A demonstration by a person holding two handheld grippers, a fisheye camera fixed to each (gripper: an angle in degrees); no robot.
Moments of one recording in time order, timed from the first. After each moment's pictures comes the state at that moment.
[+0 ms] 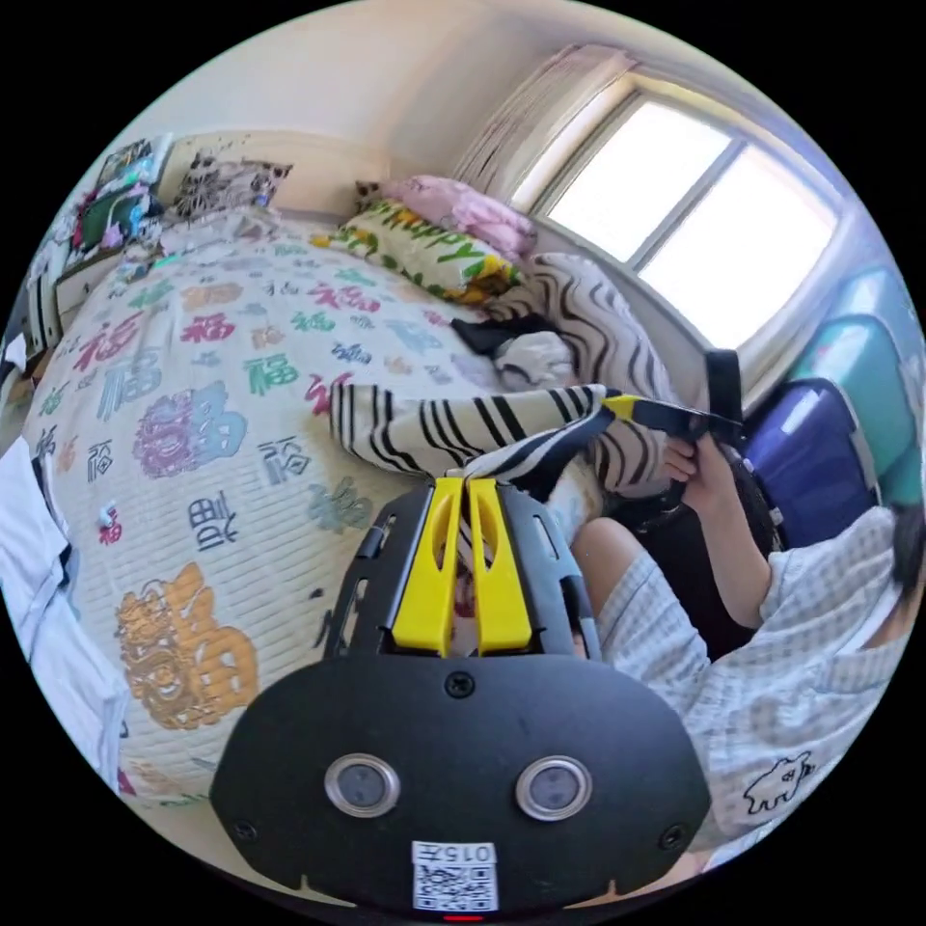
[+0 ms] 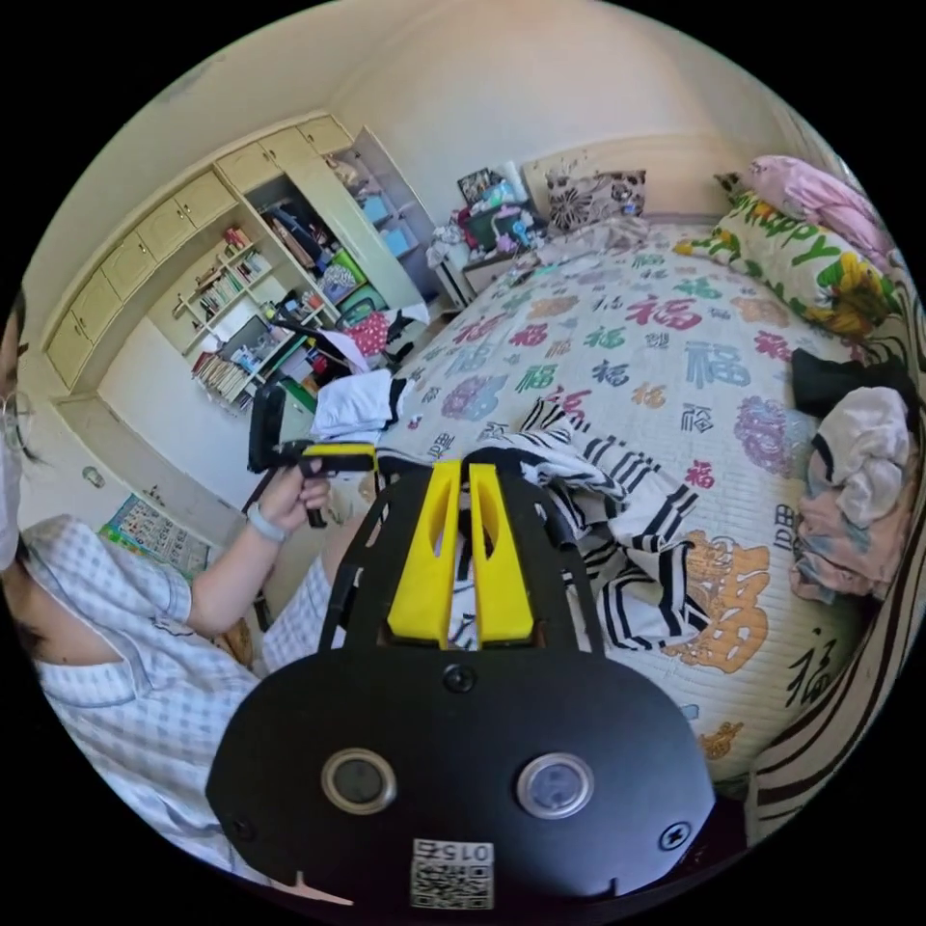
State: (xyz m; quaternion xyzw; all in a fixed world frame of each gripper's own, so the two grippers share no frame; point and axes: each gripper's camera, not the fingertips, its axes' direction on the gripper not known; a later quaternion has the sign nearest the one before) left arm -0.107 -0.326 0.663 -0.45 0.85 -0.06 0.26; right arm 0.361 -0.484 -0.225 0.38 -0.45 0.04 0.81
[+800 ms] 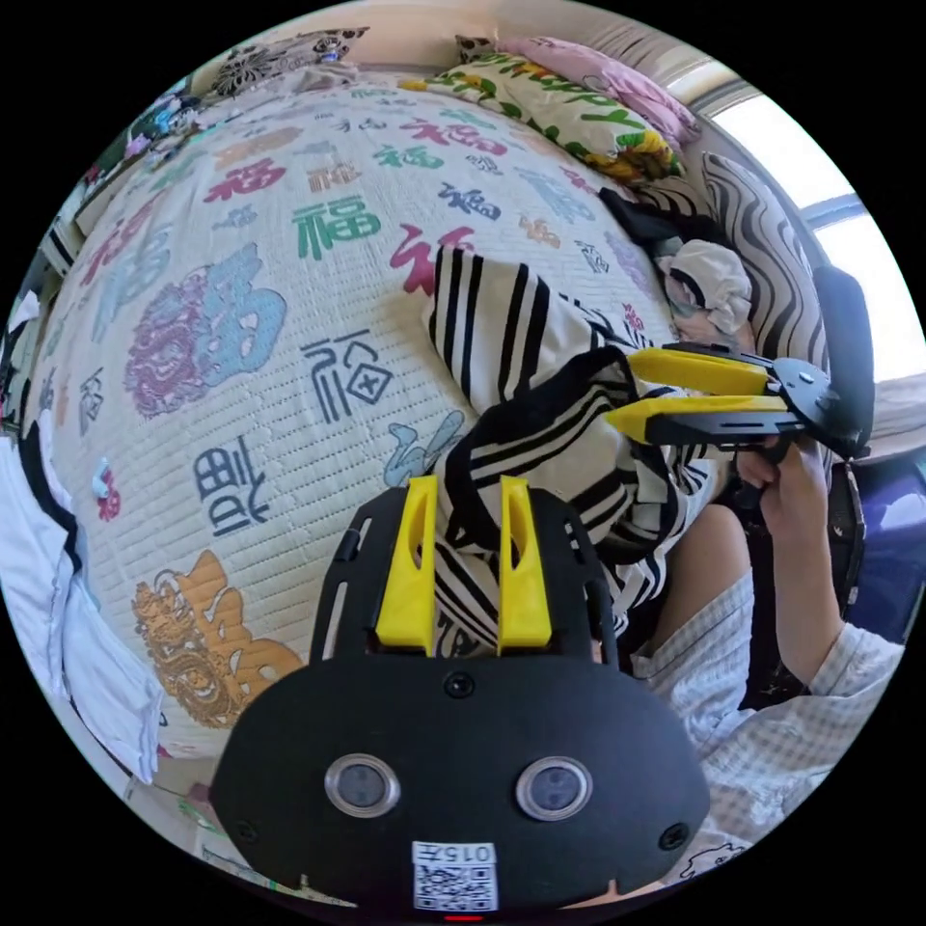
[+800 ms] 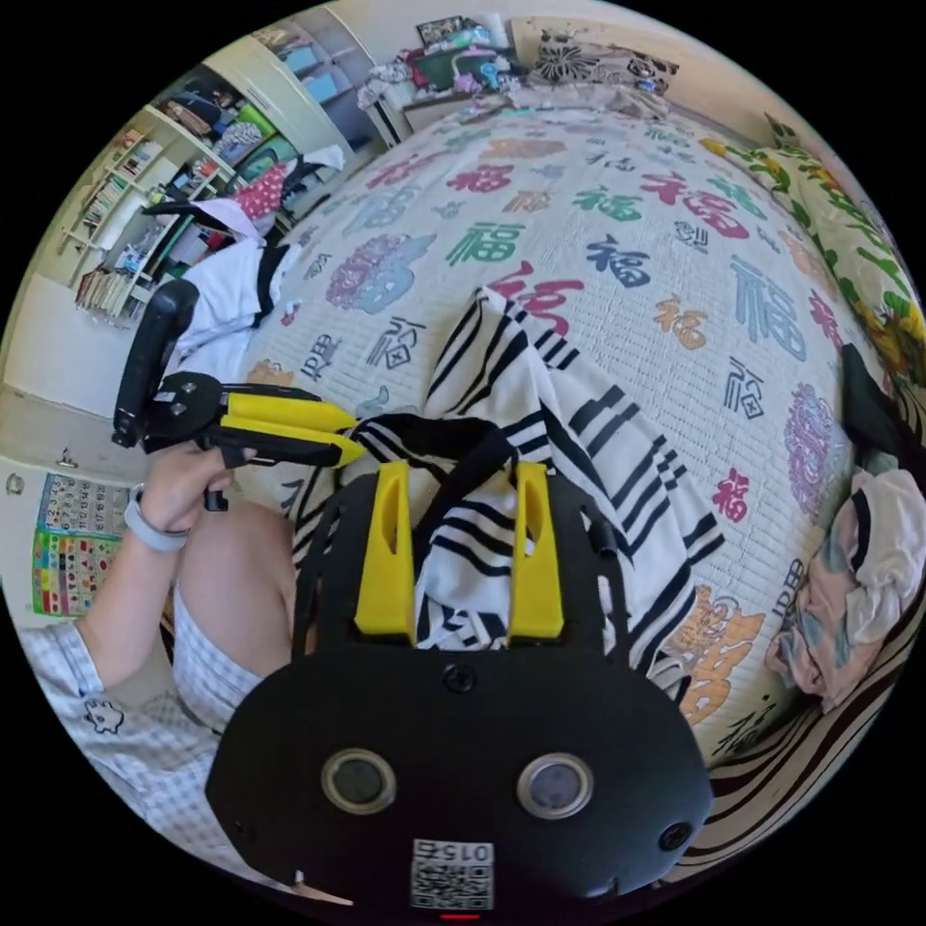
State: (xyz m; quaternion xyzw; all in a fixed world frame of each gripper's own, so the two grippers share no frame) left arm -0.035 -0.295 0.558 -0.58 0.76 0.16 0.24; right arm 0.255 -0.643 -0.252 0.17 -0.35 -0.02 0.92
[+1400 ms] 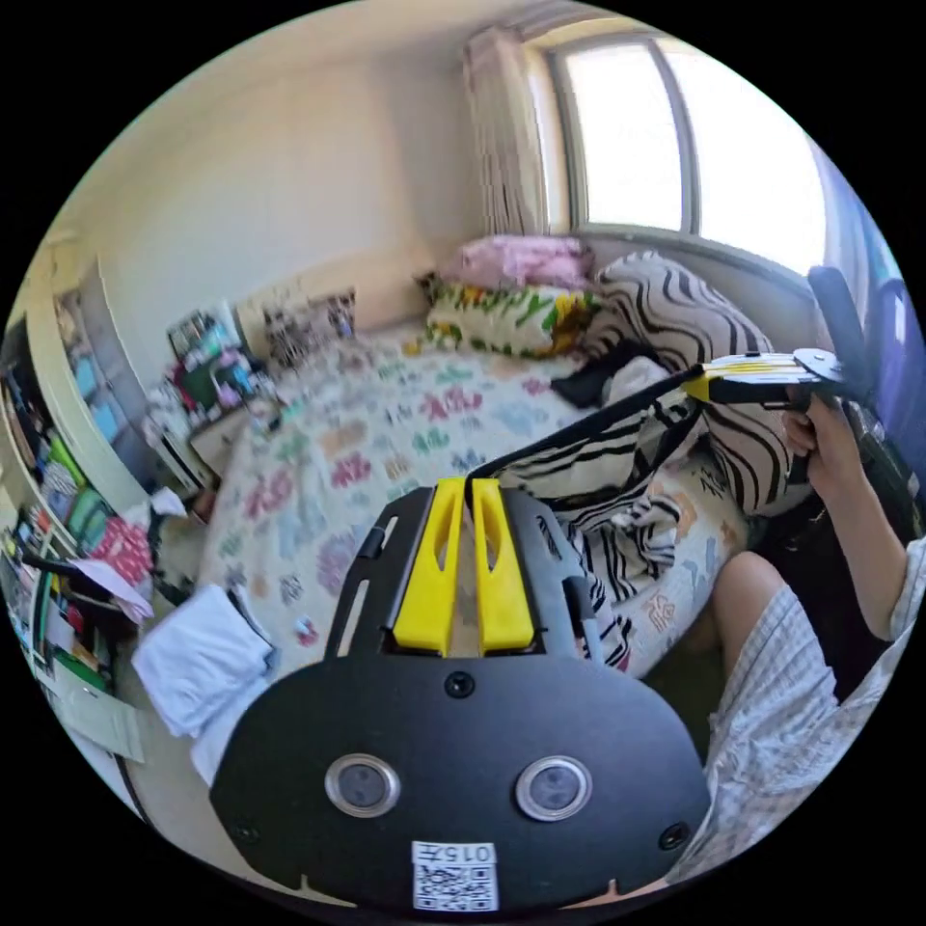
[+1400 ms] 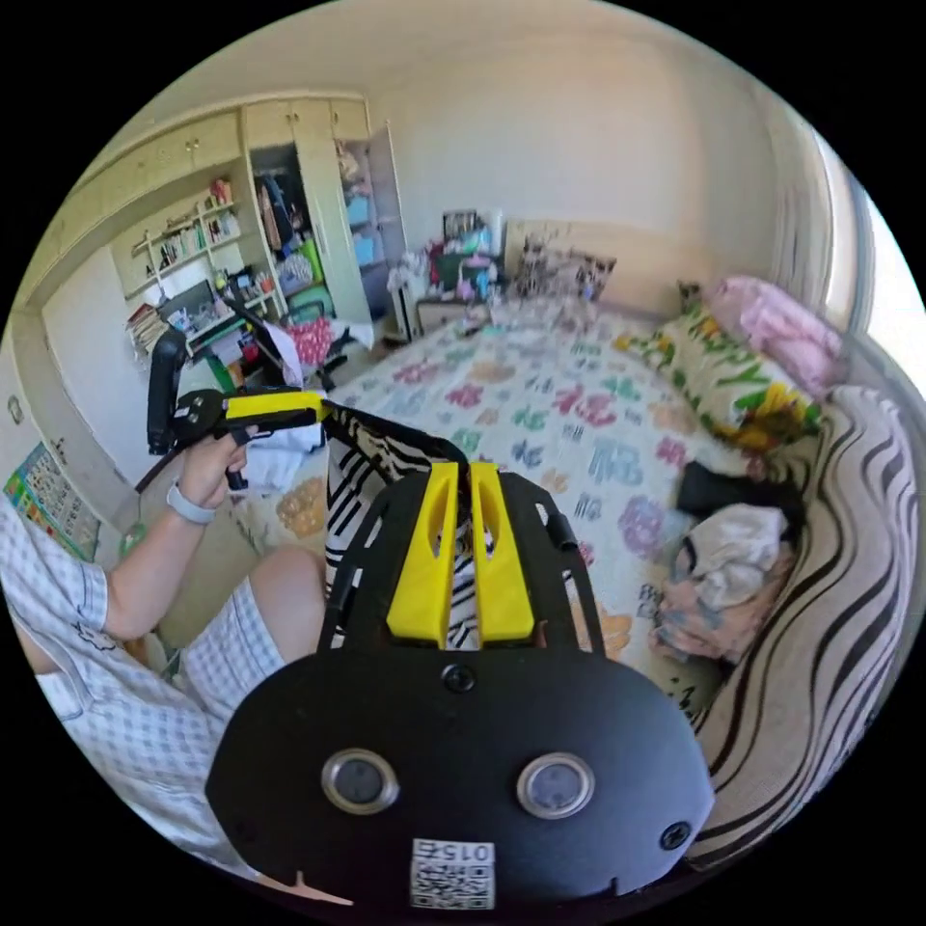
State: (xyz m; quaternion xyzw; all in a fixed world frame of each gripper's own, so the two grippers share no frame) left arm -0.307 -0.459 0.588 -0.33 0.78 0.04 0.53; right arm 0.319 -0.344 -0.439 0.46 -0.26 0.06 0.84
